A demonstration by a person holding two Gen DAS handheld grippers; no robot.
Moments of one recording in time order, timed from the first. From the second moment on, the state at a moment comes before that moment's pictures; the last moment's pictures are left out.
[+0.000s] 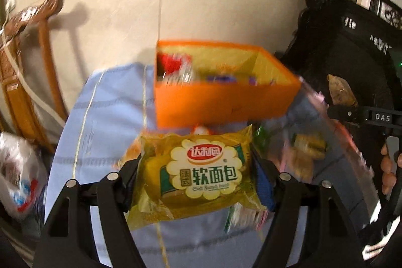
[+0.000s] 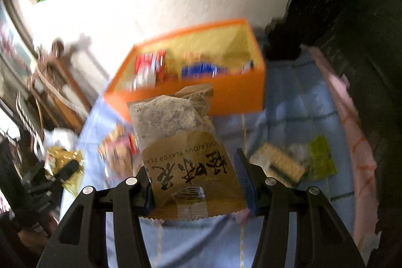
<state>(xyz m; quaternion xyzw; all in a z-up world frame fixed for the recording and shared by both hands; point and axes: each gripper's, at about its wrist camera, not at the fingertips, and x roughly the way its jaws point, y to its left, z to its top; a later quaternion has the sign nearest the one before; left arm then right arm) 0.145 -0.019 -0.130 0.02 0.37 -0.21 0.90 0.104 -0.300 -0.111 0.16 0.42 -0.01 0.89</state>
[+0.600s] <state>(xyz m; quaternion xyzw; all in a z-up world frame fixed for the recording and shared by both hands) 0.332 -0.109 -0.043 0.02 0.32 -0.21 0.93 0.266 -0.299 -0.024 0.04 0.38 -0.01 0.93</state>
